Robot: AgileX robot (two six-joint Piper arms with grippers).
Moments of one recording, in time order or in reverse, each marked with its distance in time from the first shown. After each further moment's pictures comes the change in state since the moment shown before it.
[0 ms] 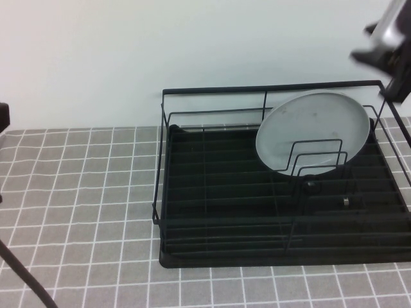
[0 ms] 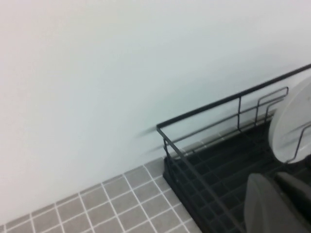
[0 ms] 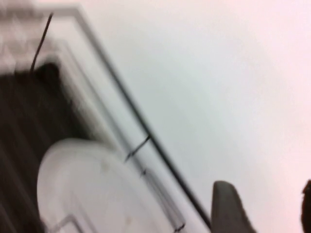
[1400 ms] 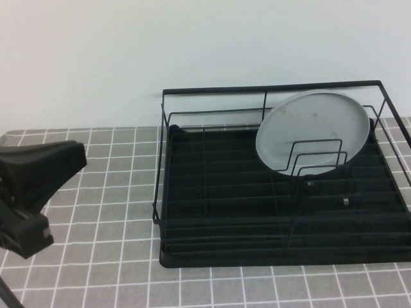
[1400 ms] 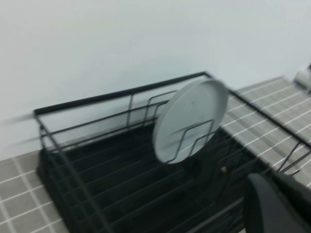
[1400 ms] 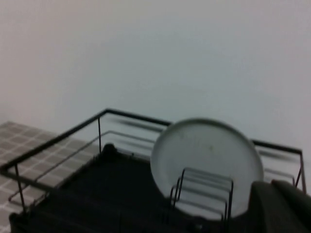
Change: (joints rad) right arm -0.029 -1.307 0.984 -0.030 -0.100 0.717; left arm -0.117 0.000 0.120 -0.323 0.046 0.032
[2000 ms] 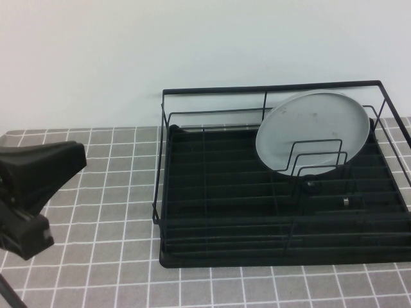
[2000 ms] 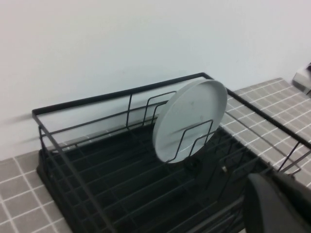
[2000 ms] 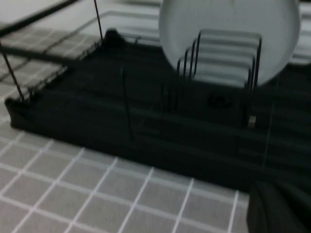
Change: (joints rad) right arm 0.000 0.000 0.294 0.018 0.002 0.000; left arm 0.000 0.000 0.000 0.032 -0.002 0.013
